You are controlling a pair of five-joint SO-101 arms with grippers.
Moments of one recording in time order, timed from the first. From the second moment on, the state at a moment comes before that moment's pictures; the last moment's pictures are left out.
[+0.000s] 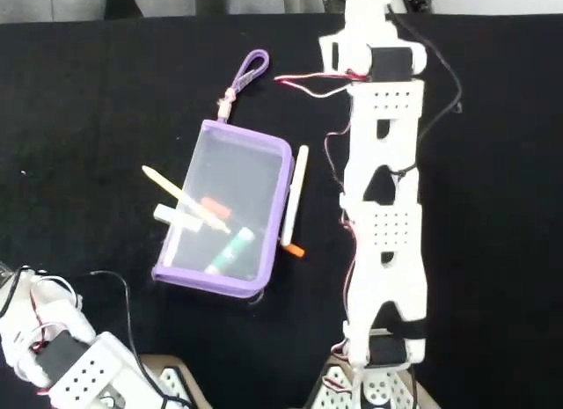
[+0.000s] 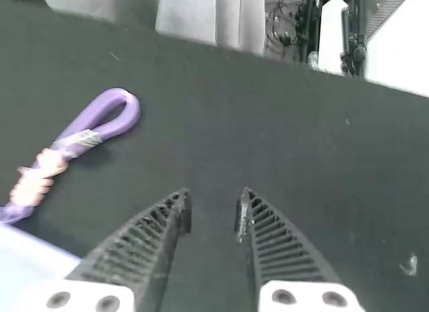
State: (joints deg) left arm -55.3 -103.8 96.2 54.2 3.8; right arm -3.1 53.7 -92.5 90.4 8.4
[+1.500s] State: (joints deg) left arm -55.2 -103.8 96.2 54.5 3.8; right arm -25.9 79.4 -86.1 73.5 -16.6
